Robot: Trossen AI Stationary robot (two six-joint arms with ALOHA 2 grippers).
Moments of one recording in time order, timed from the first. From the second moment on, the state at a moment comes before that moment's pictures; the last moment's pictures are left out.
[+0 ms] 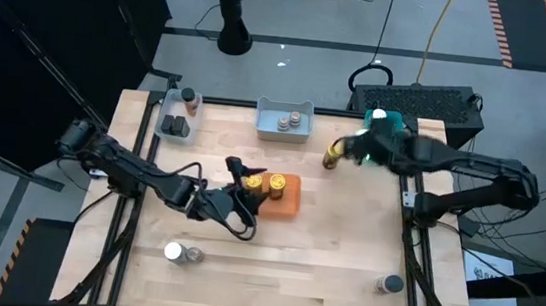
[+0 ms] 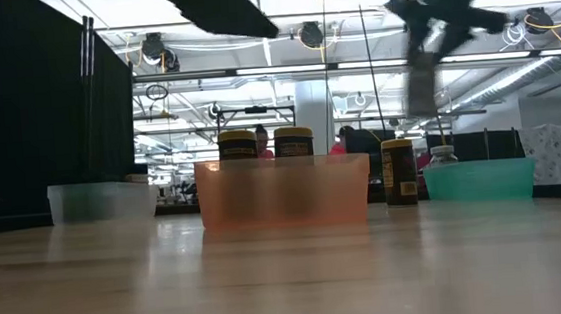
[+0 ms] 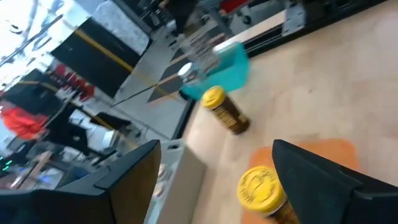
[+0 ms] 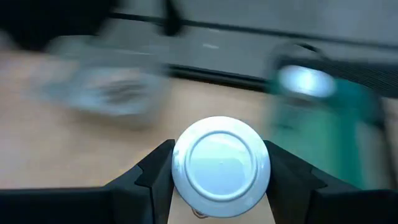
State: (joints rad) left arm -0.32 1.52 0.99 0.14 -0.87 0.38; right arm -0.16 1.14 1.10 -1.03 0.70 1.03
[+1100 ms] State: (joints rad) left arm -0.48 0.99 0.86 -0.14 -0.89 0.14; right arm -0.73 1.17 0.72 -0.64 0.56 0.82
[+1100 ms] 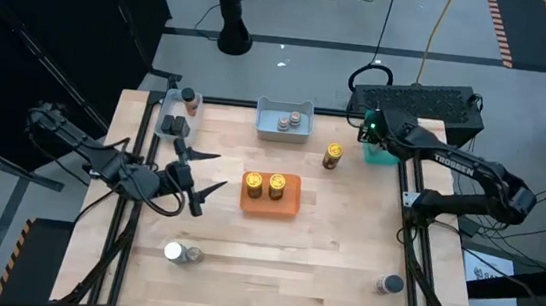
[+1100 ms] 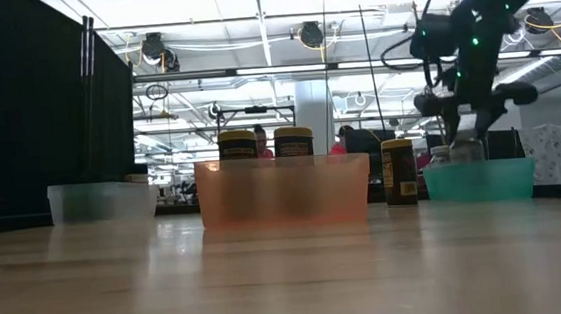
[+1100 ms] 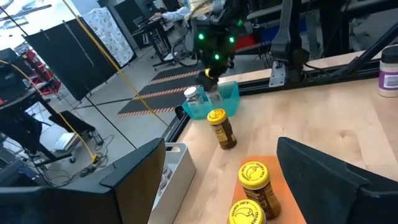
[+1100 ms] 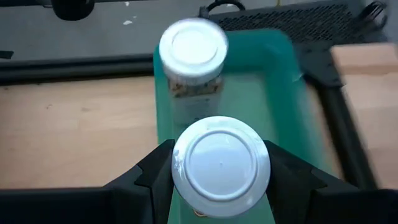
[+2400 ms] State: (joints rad) left arm -0.48 0.99 0.86 -0.18 -0.89 0.08; right arm -0.74 1.03 0.67 -0.44 0.57 0.67
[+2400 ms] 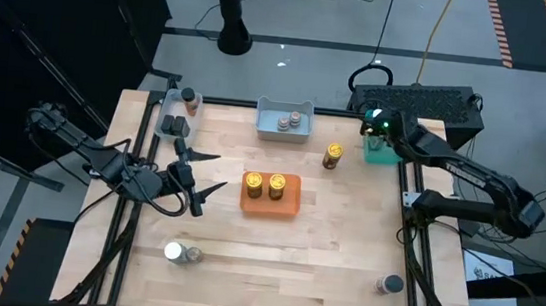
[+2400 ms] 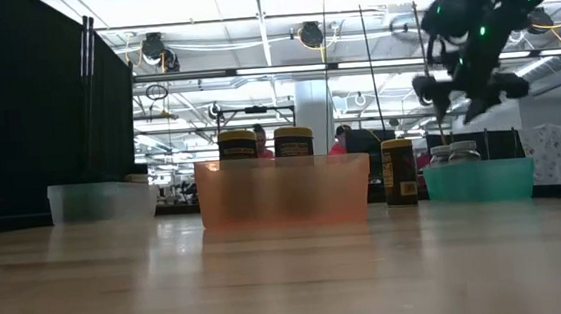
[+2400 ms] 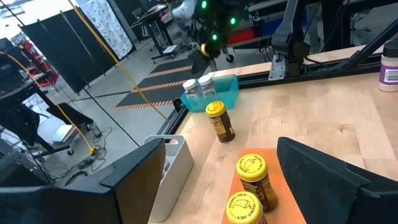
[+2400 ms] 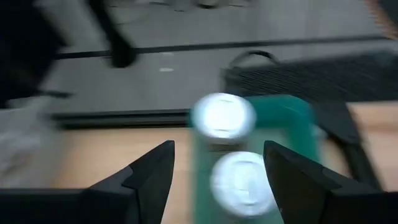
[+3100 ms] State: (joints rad) left arm -0.48 0.99 0.86 -0.19 -0.89 0.06; right arm -0.47 1.29 1.12 -0.91 0.21 0.61
